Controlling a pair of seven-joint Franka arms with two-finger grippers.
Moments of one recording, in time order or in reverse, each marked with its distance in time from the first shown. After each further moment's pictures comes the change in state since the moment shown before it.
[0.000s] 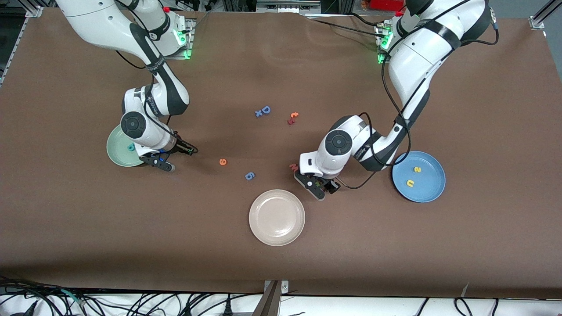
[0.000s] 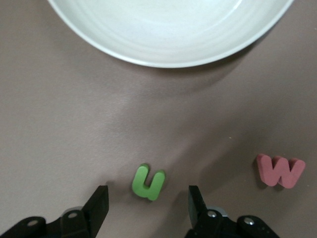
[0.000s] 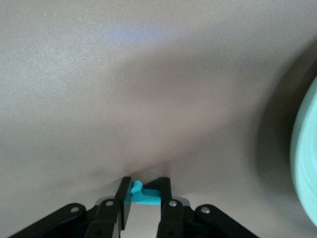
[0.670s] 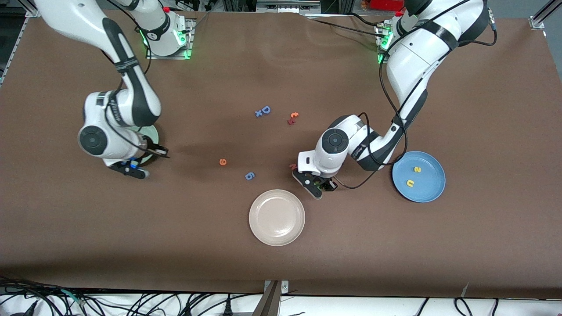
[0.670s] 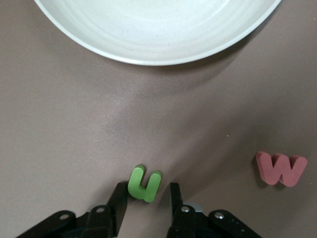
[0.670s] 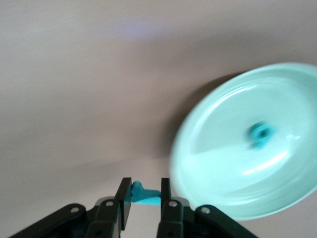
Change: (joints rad) left arm -0.004 0.005 0.002 0.000 0.018 0.000 0.002; right arm -0.005 -0.028 -0.191 0.188 -0.002 -0.384 -0.281
